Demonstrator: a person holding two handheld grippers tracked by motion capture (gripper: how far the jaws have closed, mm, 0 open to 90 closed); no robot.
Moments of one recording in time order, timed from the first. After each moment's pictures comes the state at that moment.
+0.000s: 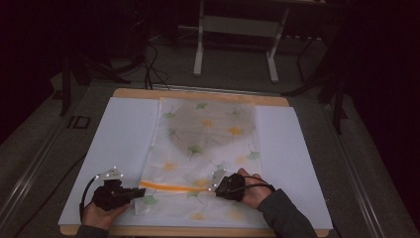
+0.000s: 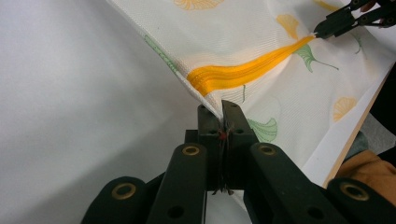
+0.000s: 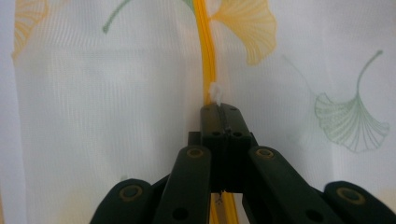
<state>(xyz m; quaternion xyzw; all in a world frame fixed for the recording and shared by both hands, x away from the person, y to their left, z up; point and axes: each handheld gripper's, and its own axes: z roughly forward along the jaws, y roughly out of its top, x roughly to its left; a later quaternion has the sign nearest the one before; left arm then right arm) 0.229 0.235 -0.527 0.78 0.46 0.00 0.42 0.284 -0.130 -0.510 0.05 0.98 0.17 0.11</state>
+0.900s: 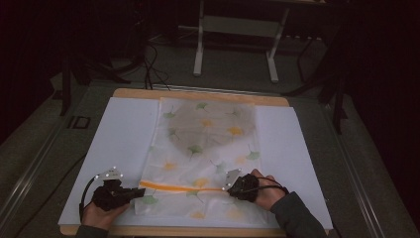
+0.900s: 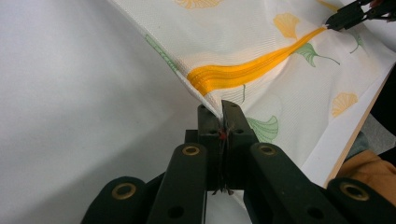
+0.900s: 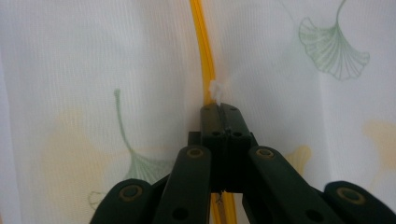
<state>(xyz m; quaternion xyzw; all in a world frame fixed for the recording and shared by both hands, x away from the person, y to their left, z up) 0.229 0.236 -0.528 0.78 0.46 0.00 0.42 0.284 -0.166 -0.509 0.07 0.98 0.16 0.11</state>
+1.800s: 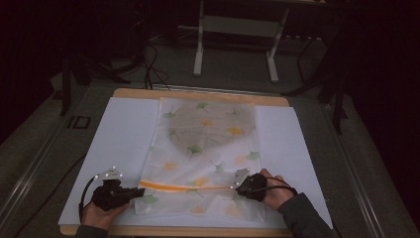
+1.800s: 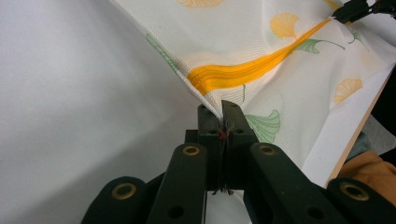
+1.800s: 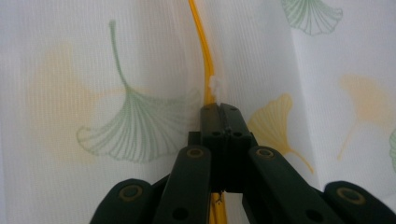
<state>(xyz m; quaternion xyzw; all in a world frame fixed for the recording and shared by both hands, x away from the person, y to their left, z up) 0.230 0.236 -0.528 0.78 0.46 0.00 0.42 0.286 -0.188 -0.507 0.09 0.98 0.15 0.13</state>
